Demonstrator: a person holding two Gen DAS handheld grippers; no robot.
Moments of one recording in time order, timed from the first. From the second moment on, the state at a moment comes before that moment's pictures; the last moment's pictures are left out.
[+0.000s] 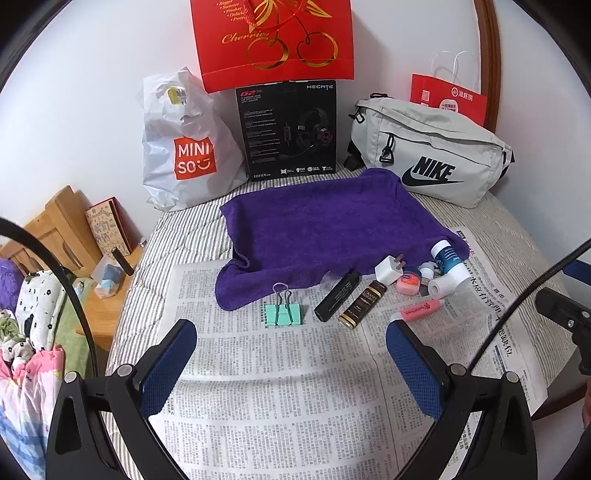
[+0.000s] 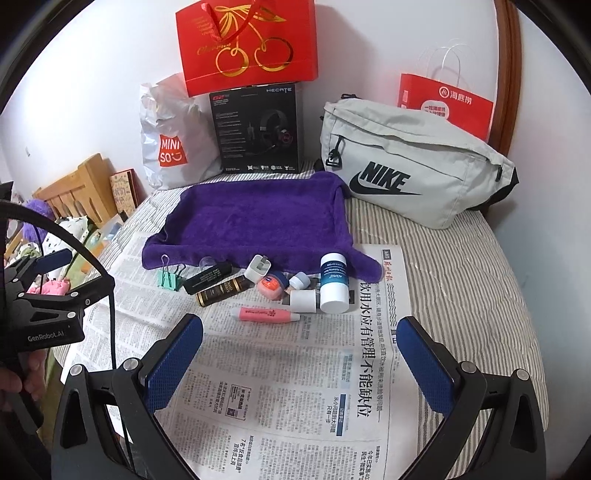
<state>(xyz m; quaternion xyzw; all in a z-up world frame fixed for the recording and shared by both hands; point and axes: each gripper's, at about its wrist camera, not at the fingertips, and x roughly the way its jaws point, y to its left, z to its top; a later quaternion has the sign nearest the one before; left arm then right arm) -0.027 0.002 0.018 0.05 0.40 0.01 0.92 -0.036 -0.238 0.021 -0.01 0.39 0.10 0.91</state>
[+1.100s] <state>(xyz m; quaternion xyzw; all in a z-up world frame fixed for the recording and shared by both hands) 0.068 0.045 -0.112 0.01 0.45 -0.01 0.89 0.001 -0.253 -0.069 -0.01 0.48 0.08 0.88</state>
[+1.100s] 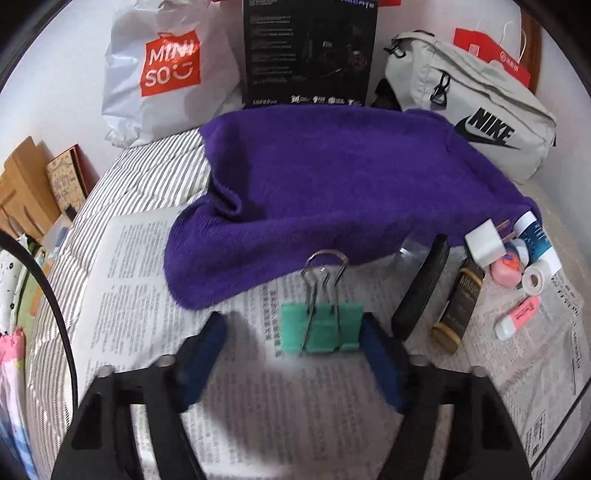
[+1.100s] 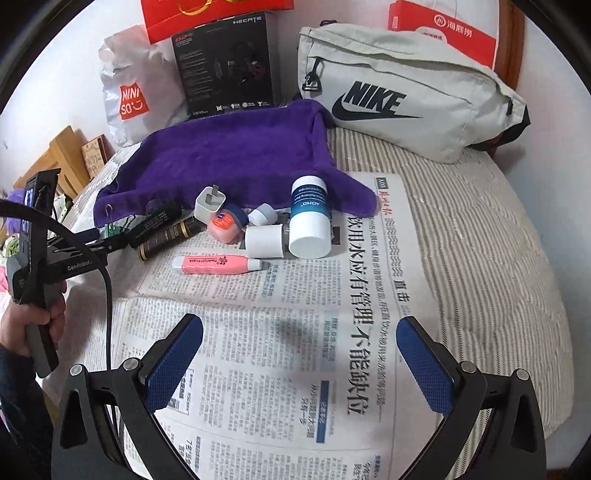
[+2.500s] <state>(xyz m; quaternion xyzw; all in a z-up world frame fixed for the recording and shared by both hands) 0.066 0.036 -0.112 0.03 0.43 -0.05 0.90 0.122 -0.248 -0.118 -0.01 0.45 0.11 0.88</state>
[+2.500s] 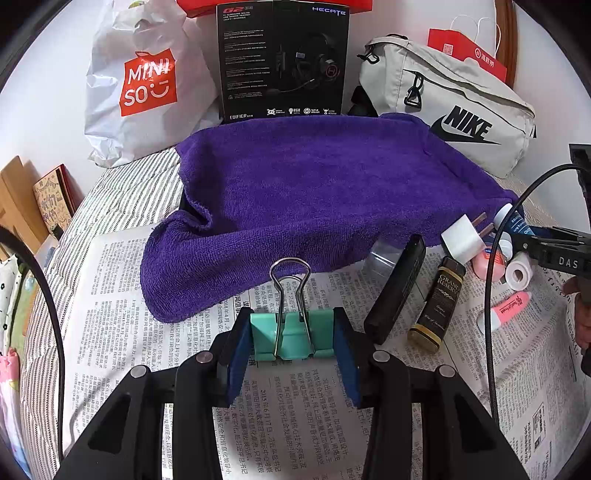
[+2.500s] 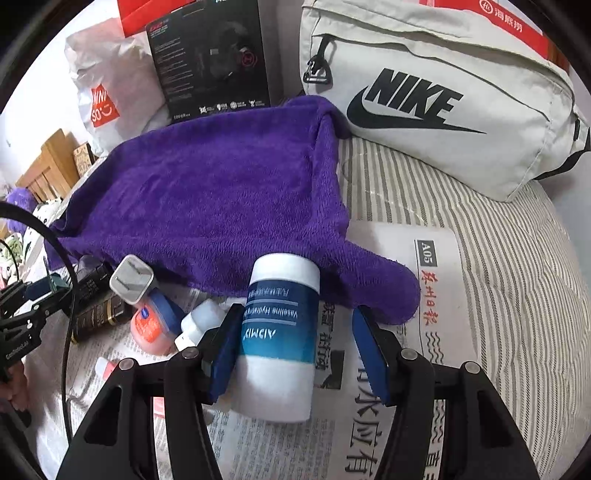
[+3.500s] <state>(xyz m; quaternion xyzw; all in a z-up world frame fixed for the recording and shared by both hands) 0.067 0.037 -0.108 0.03 0.44 -0.04 0.90 0.097 -0.256 -0.096 -0.03 0.46 0.12 0.88</state>
